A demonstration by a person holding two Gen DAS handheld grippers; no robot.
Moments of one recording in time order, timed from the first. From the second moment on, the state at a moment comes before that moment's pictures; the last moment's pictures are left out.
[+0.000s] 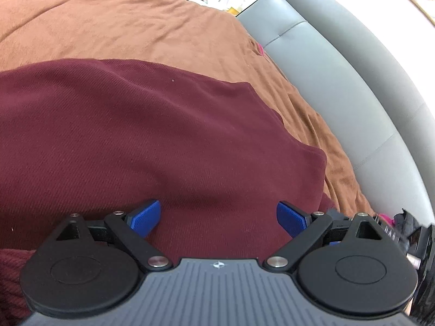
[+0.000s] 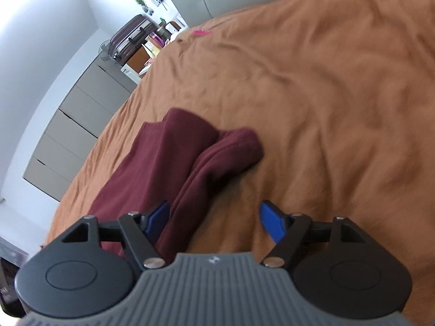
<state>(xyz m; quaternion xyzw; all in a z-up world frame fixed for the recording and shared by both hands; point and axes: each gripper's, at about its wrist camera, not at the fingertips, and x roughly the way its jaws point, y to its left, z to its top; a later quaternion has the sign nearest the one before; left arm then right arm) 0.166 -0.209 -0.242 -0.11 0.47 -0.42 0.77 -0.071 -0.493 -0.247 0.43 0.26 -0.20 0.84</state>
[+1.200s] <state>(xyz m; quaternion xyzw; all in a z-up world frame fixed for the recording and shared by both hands) 0.201 -0.147 -0.240 -0.30 0.43 -0.42 0.74 0.060 -0.400 -0.159 0.33 0.21 0.06 0.92</state>
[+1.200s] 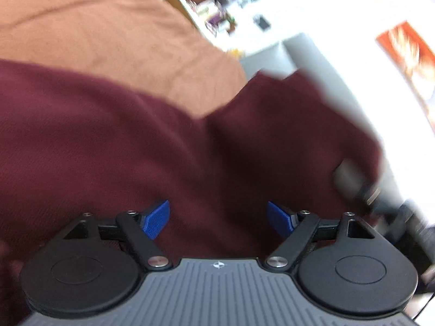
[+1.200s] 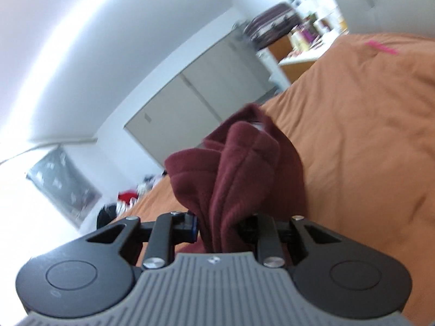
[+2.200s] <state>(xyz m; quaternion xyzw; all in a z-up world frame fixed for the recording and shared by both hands) 0.165 0.051 -0.166 -0.22 0.34 -0.25 0.88 0.052 -0.245 -0.220 0.01 0.31 0.11 0.94</state>
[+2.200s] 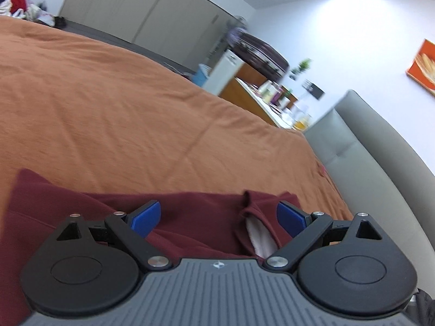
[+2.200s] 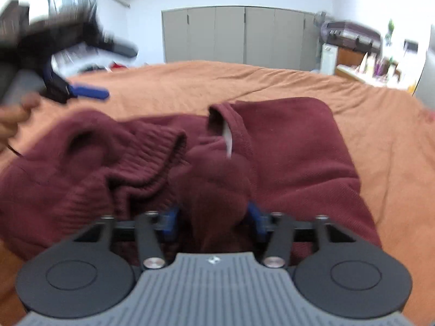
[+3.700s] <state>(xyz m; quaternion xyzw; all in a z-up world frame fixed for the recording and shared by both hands) 0.098 0.186 -0.184 -0.19 0.42 -0.26 0.85 0.278 -0.106 -0.142 -0.19 0.41 0.56 0.70</state>
